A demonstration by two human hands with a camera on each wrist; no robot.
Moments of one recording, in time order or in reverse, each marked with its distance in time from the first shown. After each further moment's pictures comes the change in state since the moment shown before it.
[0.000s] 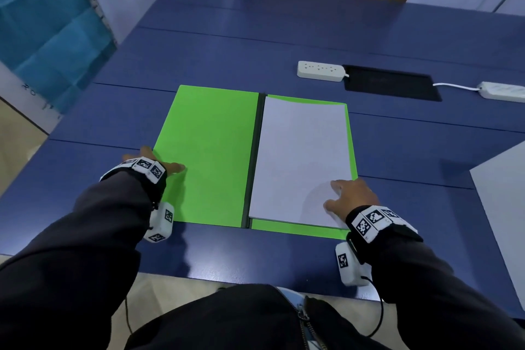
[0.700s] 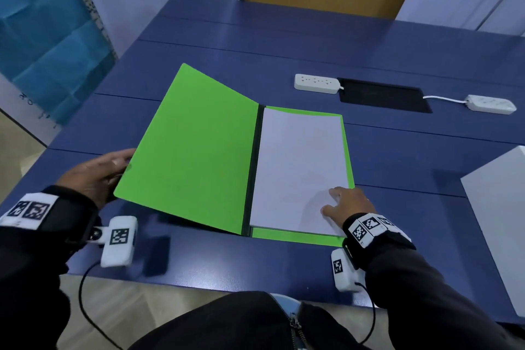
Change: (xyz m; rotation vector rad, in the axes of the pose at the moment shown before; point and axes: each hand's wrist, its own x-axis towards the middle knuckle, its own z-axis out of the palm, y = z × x) left_hand -0.045 -0.081 -0.049 -1.241 -0.368 0.457; right_hand -0.005 -0.003 -0.001 0.083 0.016 0.032
